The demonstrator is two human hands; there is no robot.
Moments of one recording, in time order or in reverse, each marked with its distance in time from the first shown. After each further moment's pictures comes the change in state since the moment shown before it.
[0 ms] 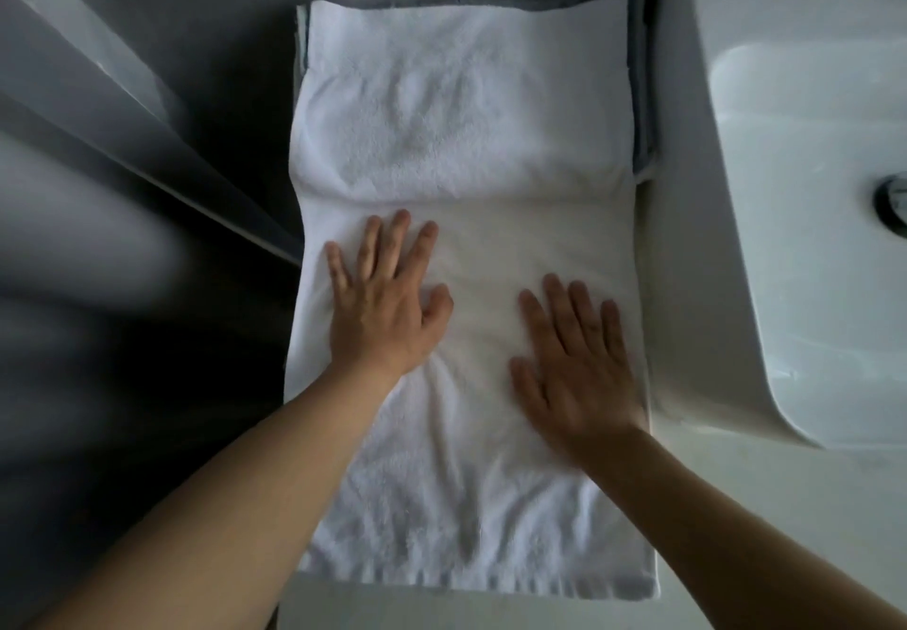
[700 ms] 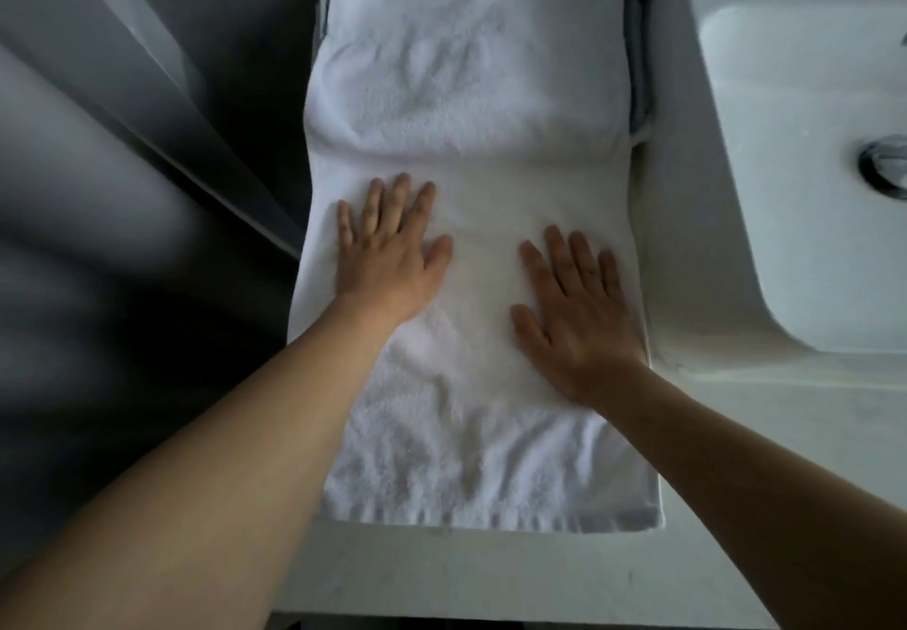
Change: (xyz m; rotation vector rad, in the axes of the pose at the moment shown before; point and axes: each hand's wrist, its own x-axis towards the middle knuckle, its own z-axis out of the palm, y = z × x) left_hand -0.004 -0.001 -0.001 0.007 -0.055 -0.031; right_hand 0.002 0.009 0.009 -0.043 0.023 -0.030
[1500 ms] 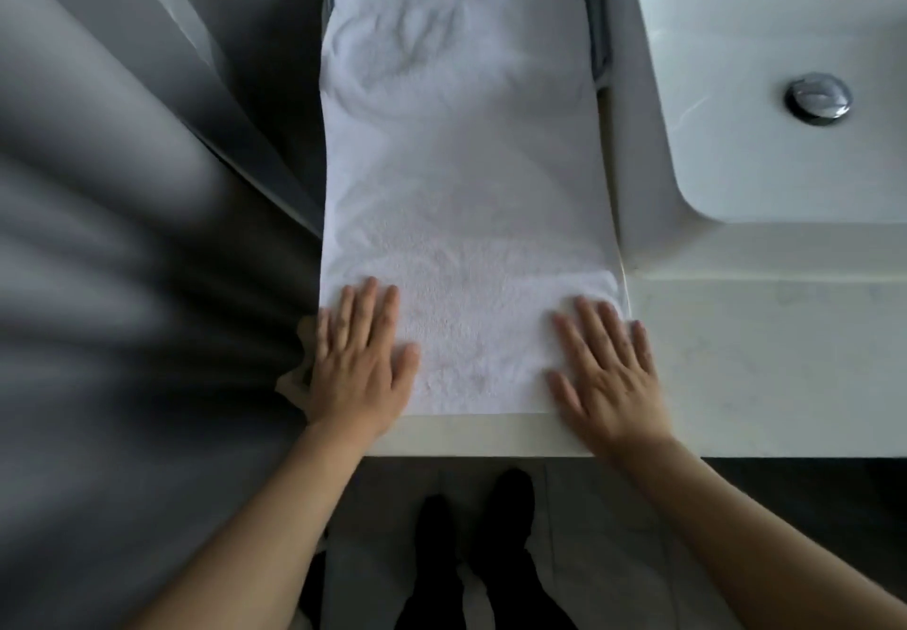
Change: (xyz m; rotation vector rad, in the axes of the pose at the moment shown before) left_hand -0.217 -0.020 0.026 0.024 -0.105 -0.024; right_hand -0.182 -0.003 0.006 0.058 -0.074 0.058
